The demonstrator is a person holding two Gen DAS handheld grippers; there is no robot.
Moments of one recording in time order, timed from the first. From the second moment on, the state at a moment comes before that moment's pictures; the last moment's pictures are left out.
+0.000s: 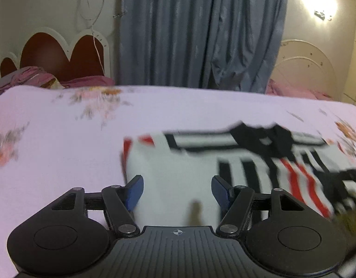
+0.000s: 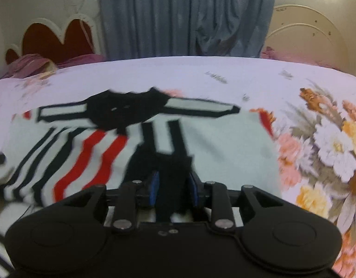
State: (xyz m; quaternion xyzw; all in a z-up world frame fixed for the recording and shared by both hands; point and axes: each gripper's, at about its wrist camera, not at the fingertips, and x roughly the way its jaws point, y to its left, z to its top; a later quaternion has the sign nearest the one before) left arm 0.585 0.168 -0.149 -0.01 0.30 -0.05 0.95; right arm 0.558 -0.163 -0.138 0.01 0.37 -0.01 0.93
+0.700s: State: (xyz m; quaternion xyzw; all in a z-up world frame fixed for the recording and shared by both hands) left arm 0.613 0.065 -0.168 0.01 0.34 -0.09 0.94; right arm 0.589 -0.113 -0.146 0.02 0.37 0.06 0.93
